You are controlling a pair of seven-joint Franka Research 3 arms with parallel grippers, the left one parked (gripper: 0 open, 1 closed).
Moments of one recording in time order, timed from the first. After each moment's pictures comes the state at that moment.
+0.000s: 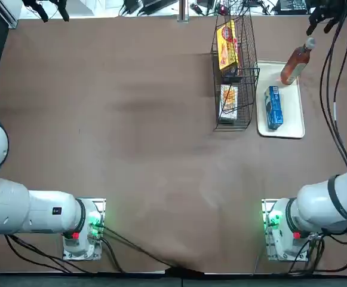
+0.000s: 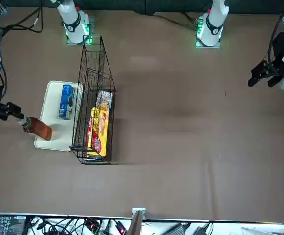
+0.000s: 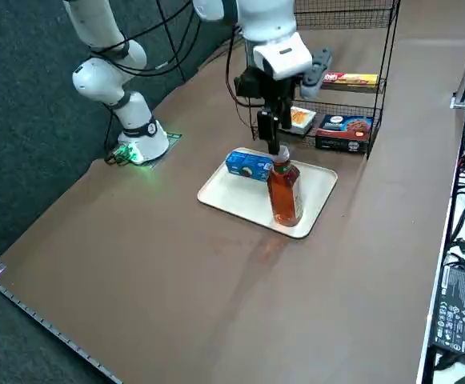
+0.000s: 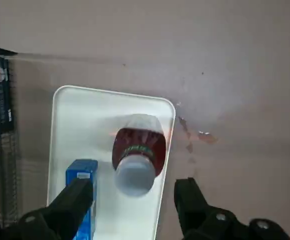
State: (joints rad) arm -0.17 0.27 -0.03 -1.64 0.00 1.90 -0.26
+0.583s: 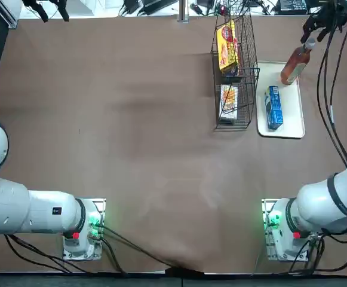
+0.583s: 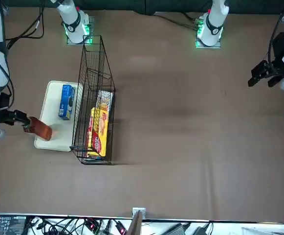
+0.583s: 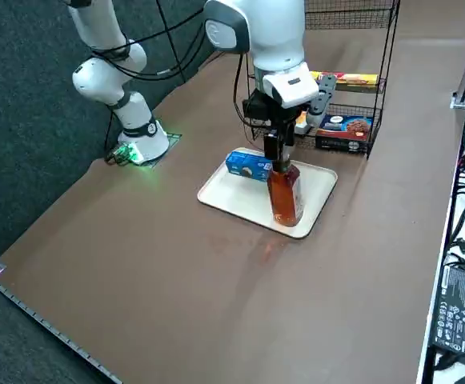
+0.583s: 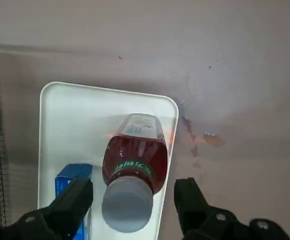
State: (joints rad) arm -0.17 0.35 -0.03 -1.64 0.00 1.94 -0.26
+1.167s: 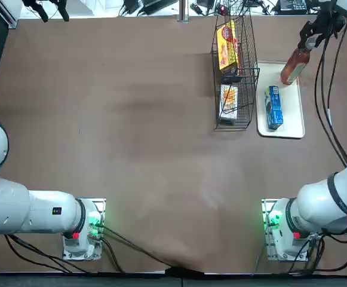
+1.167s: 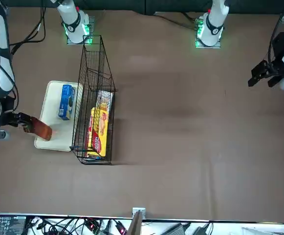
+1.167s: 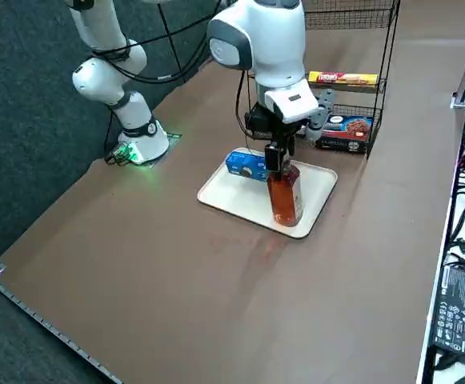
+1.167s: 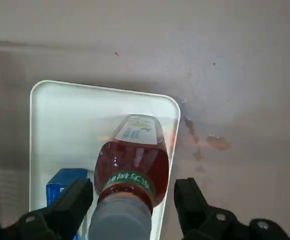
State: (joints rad) arm -0.18 0.37 -0.03 -1.68 0.00 2.00 -0.26
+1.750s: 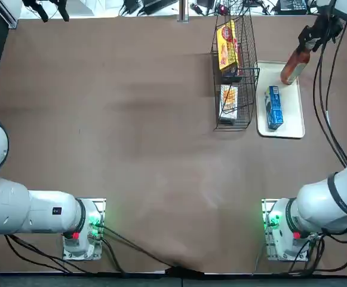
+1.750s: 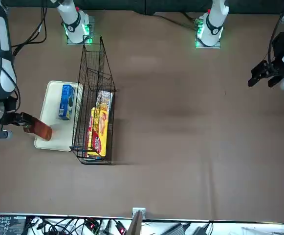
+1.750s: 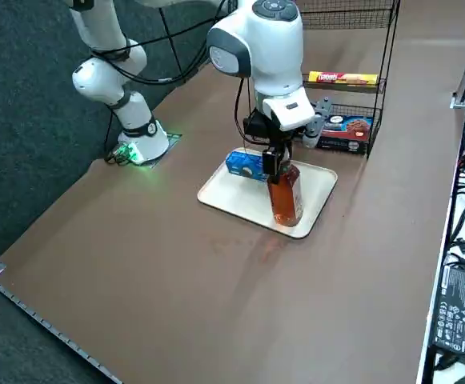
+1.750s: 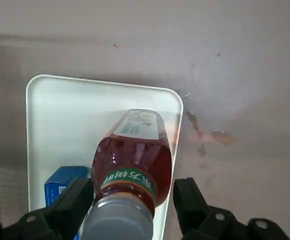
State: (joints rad) arm -0.18 0.37 -0.03 -1.70 0.00 2.01 -0.25
